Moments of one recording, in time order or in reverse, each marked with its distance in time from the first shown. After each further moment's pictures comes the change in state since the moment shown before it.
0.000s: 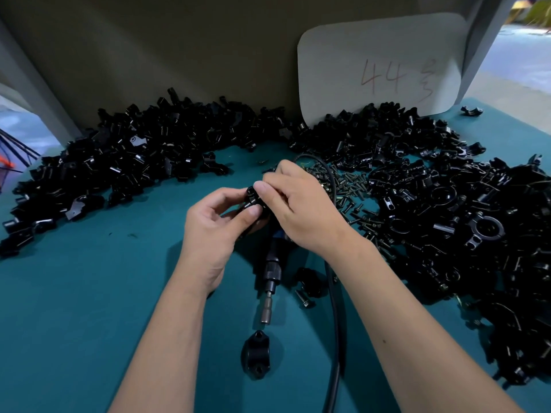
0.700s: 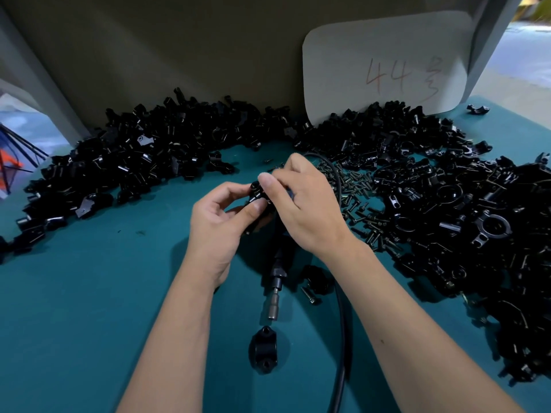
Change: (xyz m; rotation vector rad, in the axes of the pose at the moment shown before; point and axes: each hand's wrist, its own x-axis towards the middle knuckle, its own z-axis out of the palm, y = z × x) left_hand 0.002 0.001 -0.003 0.015 -0.011 0.055; right_hand -0.003 -0.007 0.006 0.005 0.136 0.040
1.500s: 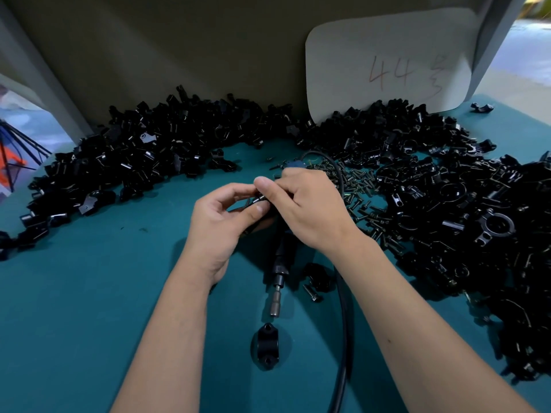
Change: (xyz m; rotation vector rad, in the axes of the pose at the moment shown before) left_hand -0.002 0.005 -0.004 -0.014 -0.052 -0.058; right_hand 0.001 -0.007 -0.007 -0.061 -0.128 0.030
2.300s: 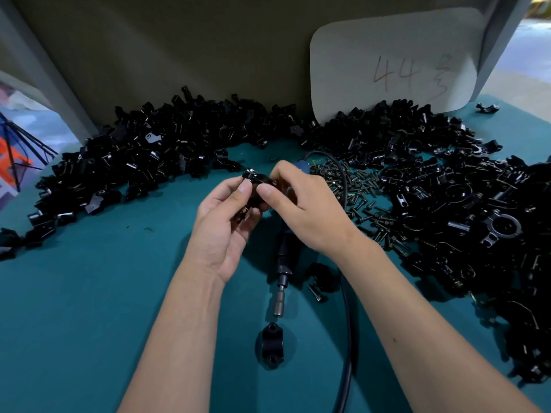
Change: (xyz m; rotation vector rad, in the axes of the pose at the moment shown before) left_hand 0.002 0.004 0.002 -0.296 0.089 -0.140; right_hand -0.004 0.004 0.004 0.102 -0.059 -0.027
